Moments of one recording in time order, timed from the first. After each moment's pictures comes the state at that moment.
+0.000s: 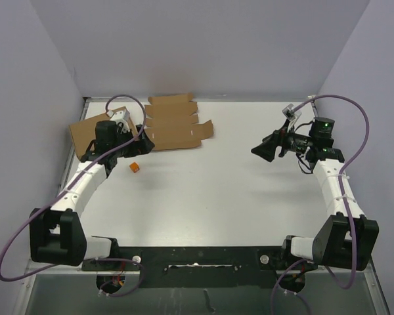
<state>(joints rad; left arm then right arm) -0.12 1.31 0.90 -0.18 0.27 -0.37 -0.14 1.27 1.01 -0.34 -1.09 -0.16</state>
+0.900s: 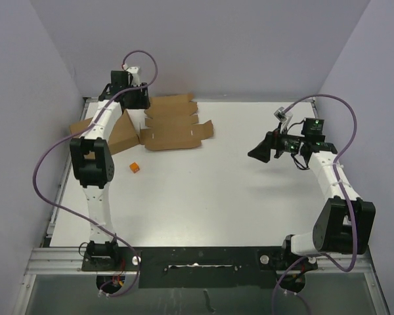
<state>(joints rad) -0.08 2.14 1.94 -0.47 0.16 -0.09 -0.11 1.38 1.04 -0.41 -1.05 -0.23</state>
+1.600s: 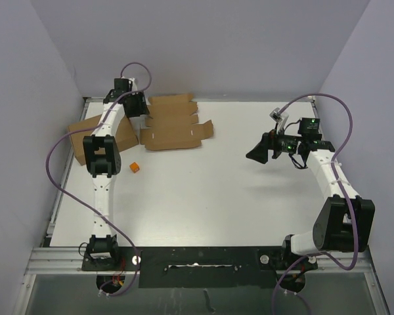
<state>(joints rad) -0.03 2.62 2.44 -0.64 0.20 -0.23 -0.08 1.40 1.06 -0.47 -1.00 -0.28</state>
